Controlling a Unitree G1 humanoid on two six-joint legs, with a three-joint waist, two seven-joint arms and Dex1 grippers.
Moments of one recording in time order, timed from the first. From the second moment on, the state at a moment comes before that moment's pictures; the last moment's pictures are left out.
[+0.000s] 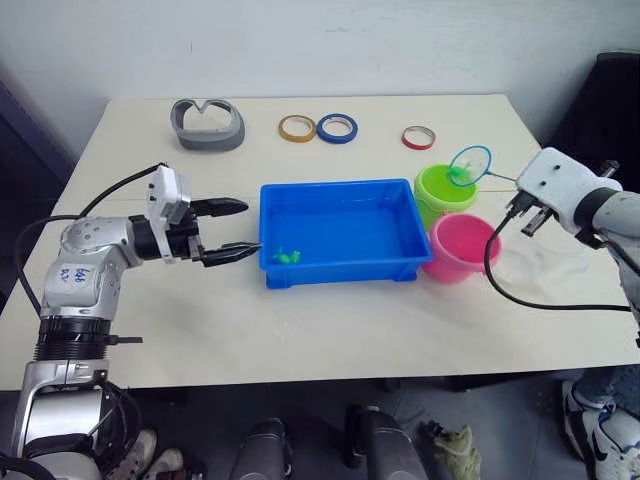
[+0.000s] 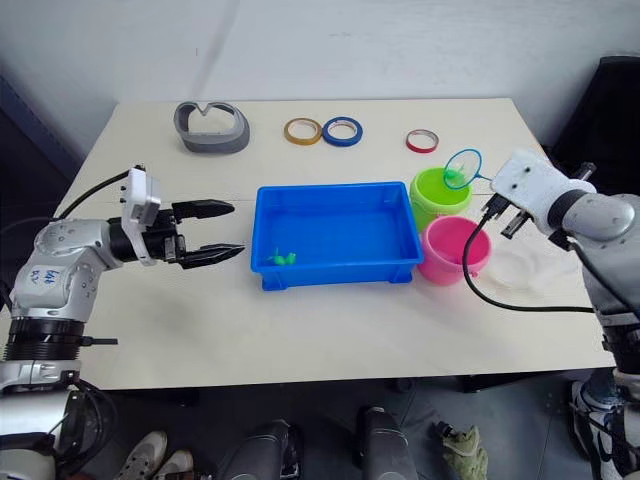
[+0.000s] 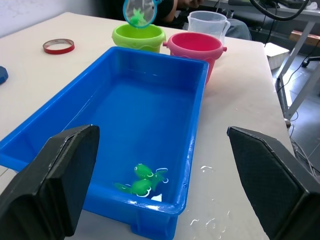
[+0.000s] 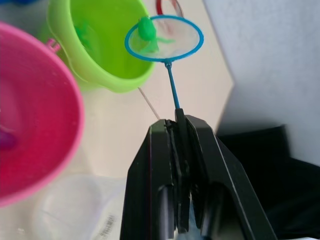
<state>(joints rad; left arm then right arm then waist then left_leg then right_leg) -0.62 0.71 0.09 0.24 -0.44 0.29 -1.18 -0.57 -1.04 0.07 -0.02 -0.23 0.39 0.65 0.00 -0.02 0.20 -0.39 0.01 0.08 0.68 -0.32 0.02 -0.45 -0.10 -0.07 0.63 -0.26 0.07</state>
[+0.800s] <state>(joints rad) -0.66 0.68 0.07 0.25 -0.42 0.27 -1.19 -0.38 -1.09 0.18 -0.11 -0.85 0.08 0.39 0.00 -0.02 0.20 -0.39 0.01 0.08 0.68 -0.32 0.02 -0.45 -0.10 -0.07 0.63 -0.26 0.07</state>
